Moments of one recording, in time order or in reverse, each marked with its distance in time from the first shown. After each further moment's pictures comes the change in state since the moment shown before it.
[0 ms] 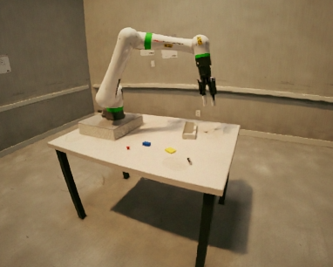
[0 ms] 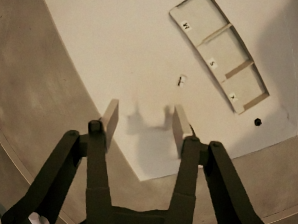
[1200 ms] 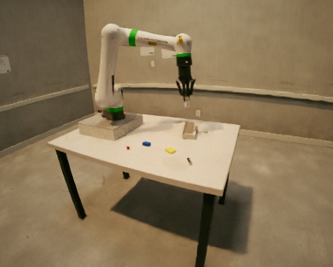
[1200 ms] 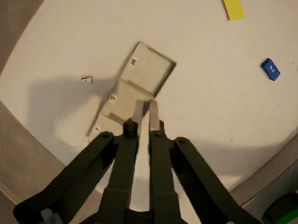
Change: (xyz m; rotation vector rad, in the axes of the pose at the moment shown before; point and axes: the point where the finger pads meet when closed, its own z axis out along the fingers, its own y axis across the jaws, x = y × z) arm 0.116 0.080 -0.018 -0.108 -0.012 -1.199
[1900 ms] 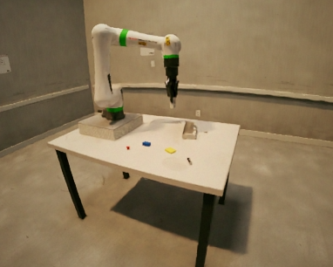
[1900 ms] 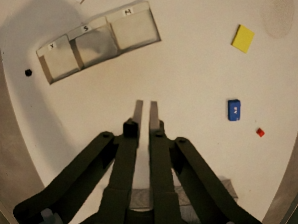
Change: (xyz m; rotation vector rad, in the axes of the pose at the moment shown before) arm -0.028 0.081 0.001 -0.016 -0.052 -0.709
